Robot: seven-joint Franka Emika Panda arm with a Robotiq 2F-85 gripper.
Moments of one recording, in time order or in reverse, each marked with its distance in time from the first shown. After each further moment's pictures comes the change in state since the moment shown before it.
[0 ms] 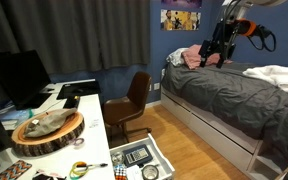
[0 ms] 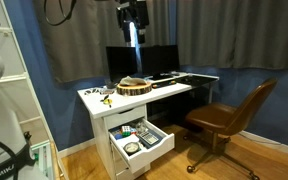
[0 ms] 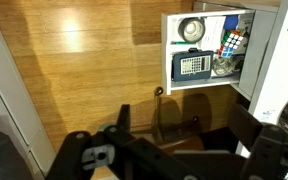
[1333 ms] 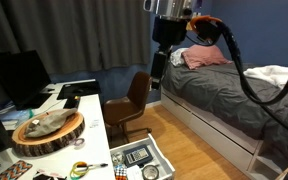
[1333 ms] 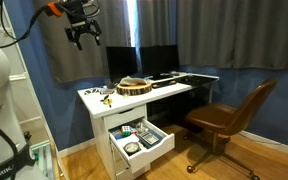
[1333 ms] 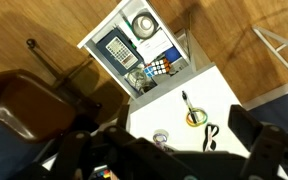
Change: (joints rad) arm 0.455 0.056 0.384 0.046 -0.032 0.091 -0.164
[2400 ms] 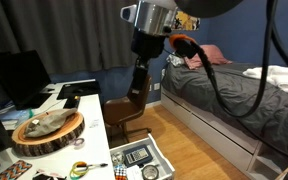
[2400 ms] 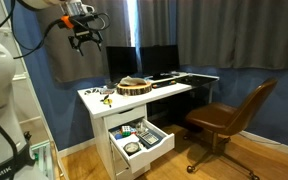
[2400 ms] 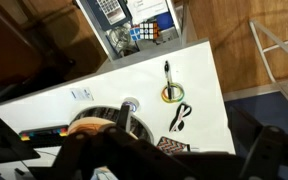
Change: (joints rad) arm 0.078 0.156 -0.004 0.002 0.013 0.263 -0.197
